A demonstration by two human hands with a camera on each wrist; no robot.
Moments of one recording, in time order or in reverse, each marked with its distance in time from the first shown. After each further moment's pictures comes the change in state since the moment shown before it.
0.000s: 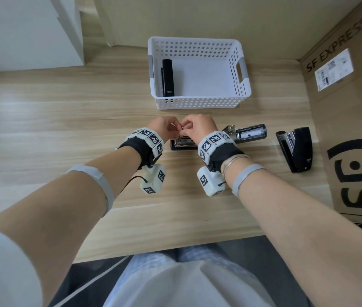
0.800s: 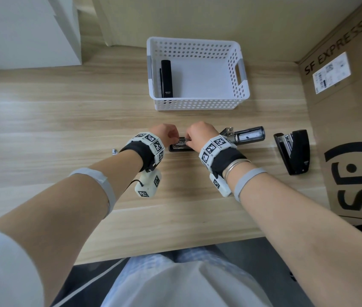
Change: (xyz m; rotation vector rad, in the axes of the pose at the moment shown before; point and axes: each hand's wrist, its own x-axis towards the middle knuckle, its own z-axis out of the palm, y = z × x) left_hand 0.002 0.001 0.011 0.312 -0.011 -0.014; right_hand -0.003 0.005 -0.002 -0.548 -0.162 -0.101
